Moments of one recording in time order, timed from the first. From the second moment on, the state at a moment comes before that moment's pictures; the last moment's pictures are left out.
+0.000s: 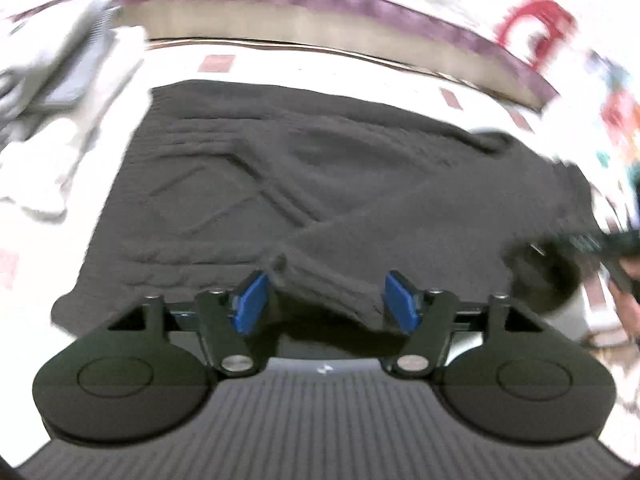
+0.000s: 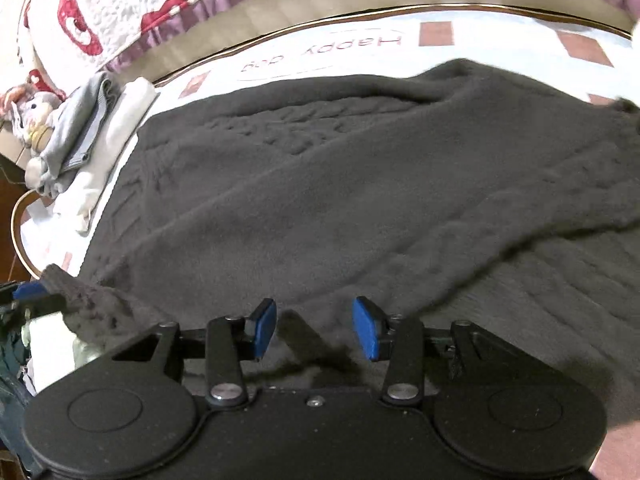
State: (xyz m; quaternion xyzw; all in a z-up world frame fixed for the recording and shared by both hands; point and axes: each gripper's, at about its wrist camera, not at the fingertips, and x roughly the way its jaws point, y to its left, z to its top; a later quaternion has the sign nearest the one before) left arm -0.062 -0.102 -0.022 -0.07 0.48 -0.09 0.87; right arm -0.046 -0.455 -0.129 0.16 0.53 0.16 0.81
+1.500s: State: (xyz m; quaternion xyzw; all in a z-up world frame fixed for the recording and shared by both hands) left arm 0.023 -0.279 -0.041 0.20 0.37 -0.31 0.85; right arm -0.118 -0.700 -0.125 0.44 0.36 -0.18 0.80
